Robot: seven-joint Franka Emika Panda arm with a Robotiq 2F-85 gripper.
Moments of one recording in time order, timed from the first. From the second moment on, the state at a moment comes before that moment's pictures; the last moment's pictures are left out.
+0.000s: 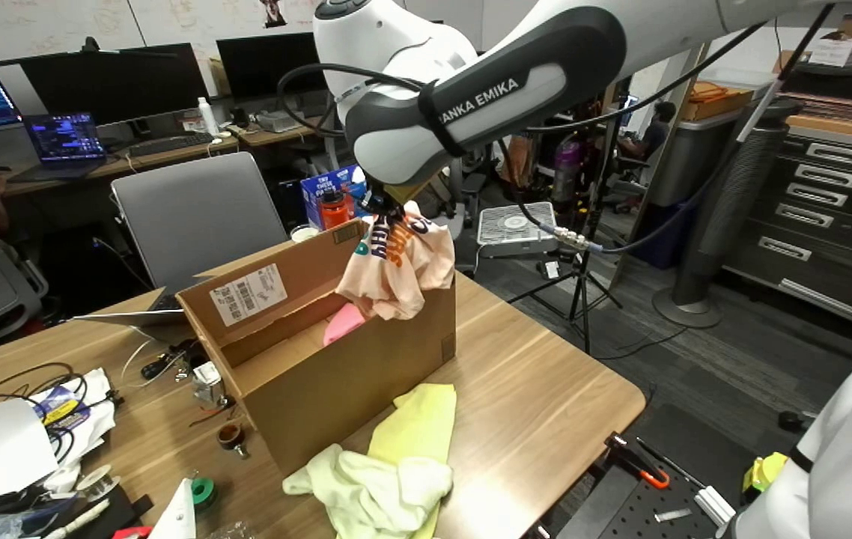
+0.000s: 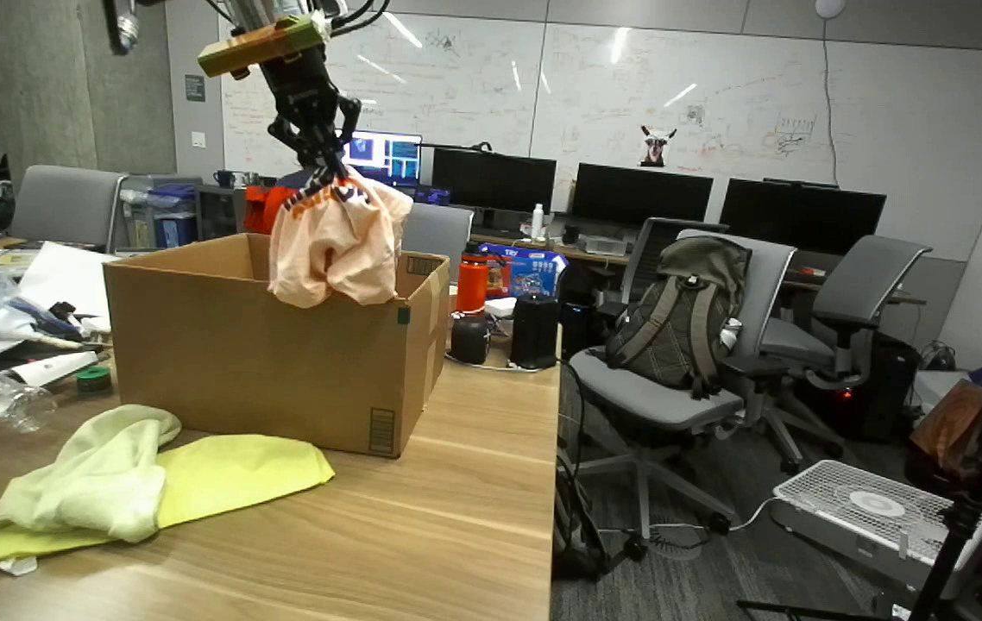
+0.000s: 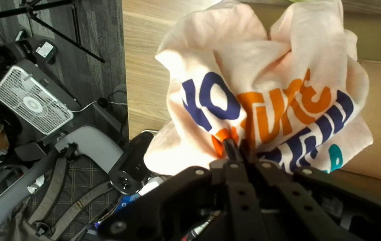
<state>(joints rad) 0.06 0.07 0.16 -1.89 -0.50 2.16 0.30</state>
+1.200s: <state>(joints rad) 0.13 0.15 0.13 -1.81 -0.51 2.29 0.28</state>
